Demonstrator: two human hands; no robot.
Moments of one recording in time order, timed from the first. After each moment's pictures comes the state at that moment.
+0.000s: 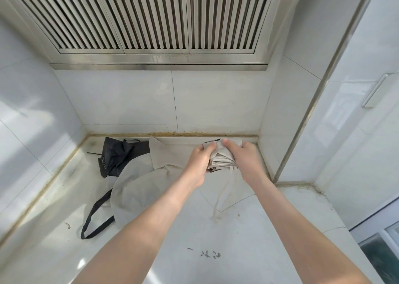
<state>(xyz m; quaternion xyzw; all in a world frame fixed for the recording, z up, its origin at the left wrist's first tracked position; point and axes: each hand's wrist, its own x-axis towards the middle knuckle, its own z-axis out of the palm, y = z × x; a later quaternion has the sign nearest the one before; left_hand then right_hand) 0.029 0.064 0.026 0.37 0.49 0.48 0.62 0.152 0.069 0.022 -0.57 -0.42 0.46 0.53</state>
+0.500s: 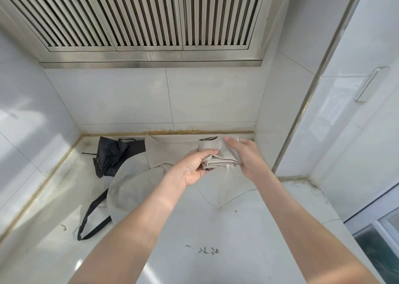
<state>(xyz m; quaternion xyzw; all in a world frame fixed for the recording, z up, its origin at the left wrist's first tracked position) 0.017 0.065 0.026 0.33 0.46 0.38 0.73 0.169 0.063 0.026 -0.49 -0.39 0.57 0.54</state>
